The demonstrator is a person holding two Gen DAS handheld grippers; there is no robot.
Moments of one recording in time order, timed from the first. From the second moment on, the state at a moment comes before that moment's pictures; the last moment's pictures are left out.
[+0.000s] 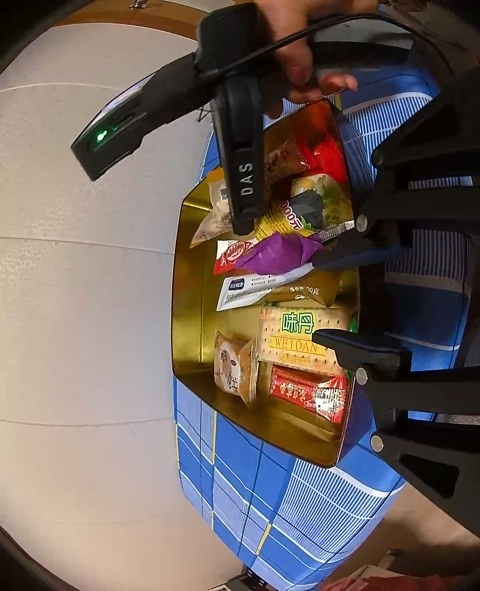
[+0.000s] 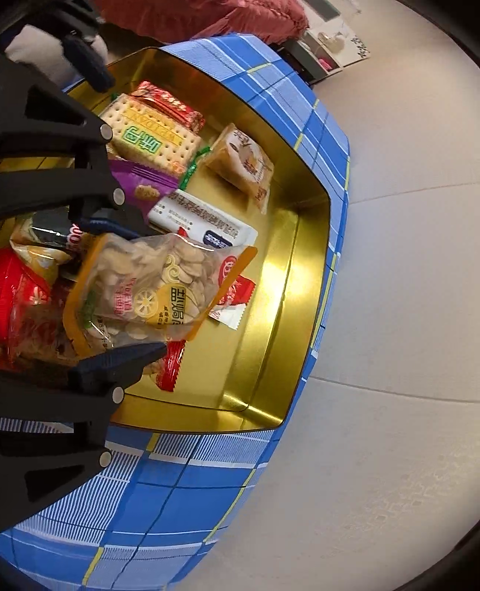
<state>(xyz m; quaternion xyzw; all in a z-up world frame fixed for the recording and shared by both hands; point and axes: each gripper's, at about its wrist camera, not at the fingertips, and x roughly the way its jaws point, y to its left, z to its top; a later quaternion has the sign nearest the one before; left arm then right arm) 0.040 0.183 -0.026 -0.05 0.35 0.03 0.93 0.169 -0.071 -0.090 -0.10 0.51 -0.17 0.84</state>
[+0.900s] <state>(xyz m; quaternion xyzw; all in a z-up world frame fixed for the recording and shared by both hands) 0.034 0.183 -0.021 -0.06 0.36 0.05 0.93 0.107 -0.054 -0.063 -0.09 0.46 -0.19 0.86</state>
